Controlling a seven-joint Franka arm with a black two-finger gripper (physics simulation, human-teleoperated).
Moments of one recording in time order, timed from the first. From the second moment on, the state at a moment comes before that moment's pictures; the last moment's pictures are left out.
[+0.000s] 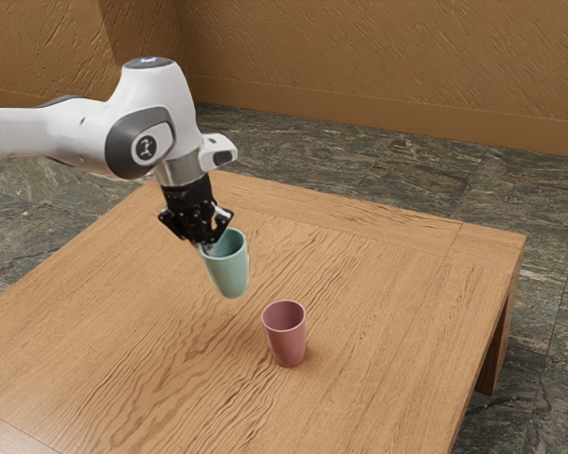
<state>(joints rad) 0.03 -0.01 -0.13 -2.02 -0.04 2.04 -0.28</state>
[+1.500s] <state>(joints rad) -0.06 0.17 -0.20 -1.89 -0.01 2.04 -0.51</state>
